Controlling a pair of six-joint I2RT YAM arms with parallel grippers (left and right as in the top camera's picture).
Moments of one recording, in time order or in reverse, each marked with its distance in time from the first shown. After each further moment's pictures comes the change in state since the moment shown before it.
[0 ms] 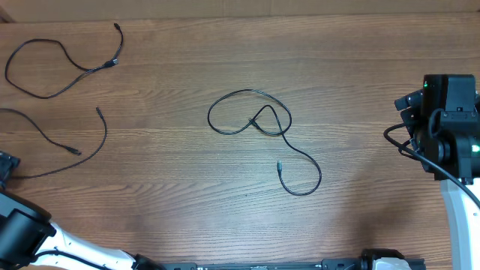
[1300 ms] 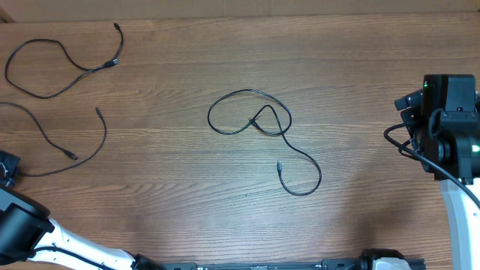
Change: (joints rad) left arm -0.019 0.047 -0.055 0.182 0.082 -0.043; right arm 0.000 0.000 0.000 0.000 0.000 0.000
